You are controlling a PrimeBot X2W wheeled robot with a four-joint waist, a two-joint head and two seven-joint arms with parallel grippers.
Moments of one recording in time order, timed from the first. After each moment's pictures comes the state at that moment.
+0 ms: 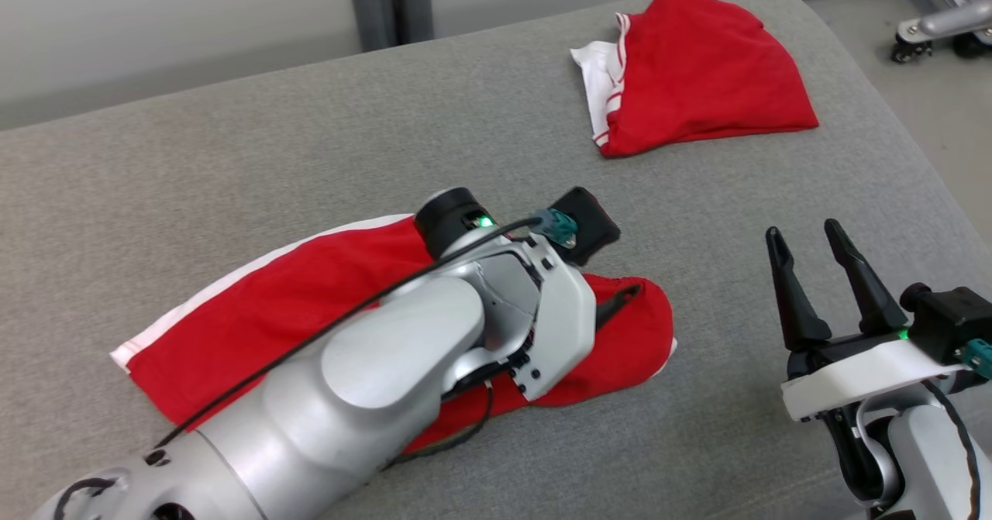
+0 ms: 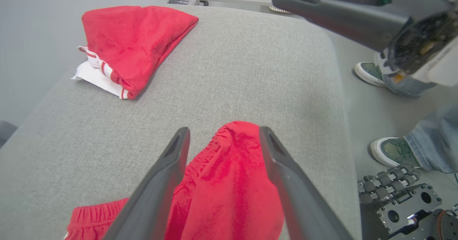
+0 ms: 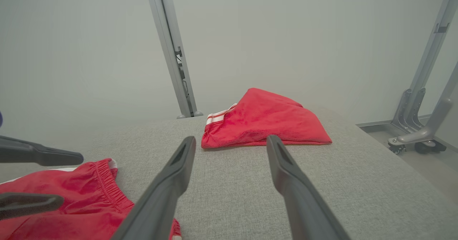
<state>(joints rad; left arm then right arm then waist) -0.94 0.10 -1.17 0.50 -0.74 -0.13 0.28 -0.28 -0.19 0.19 0.30 0.40 0.13 -0.26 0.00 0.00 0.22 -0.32</state>
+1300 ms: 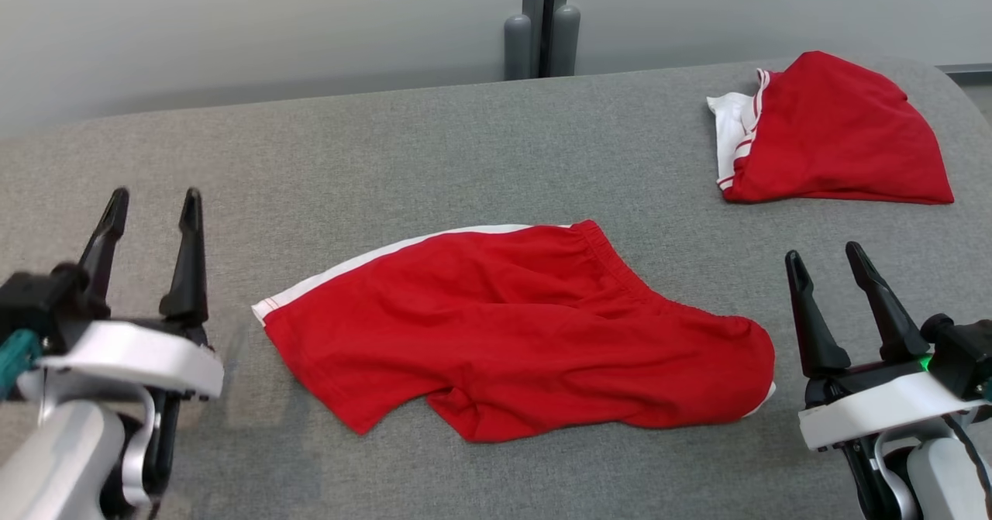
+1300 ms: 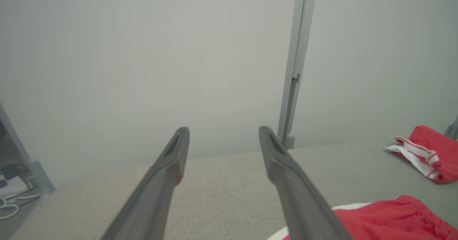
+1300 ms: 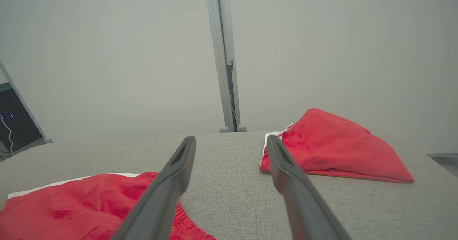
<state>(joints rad) -0.34 0.59 -0.48 0.08 -0.76 0.31 -0.26 -0.19 -0.20 0.13 0.21 0.36 0.13 -0.26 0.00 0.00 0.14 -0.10</state>
